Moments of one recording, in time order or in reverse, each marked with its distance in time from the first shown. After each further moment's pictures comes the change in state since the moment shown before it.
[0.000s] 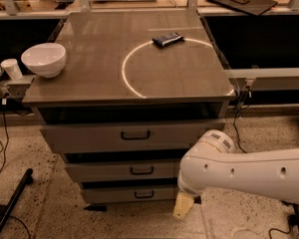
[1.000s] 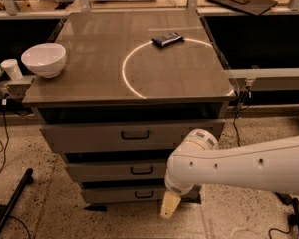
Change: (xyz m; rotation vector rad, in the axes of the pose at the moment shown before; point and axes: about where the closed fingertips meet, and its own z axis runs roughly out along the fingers) arm -0.038 0.011 0.016 -0.032 -0.040 -0.040
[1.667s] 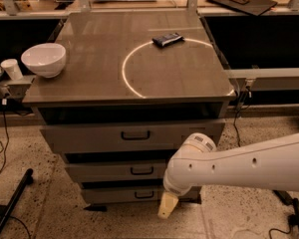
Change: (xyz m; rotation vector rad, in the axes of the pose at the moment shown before) arm -0.008 -0.001 0.019 -0.004 -0.036 0.004
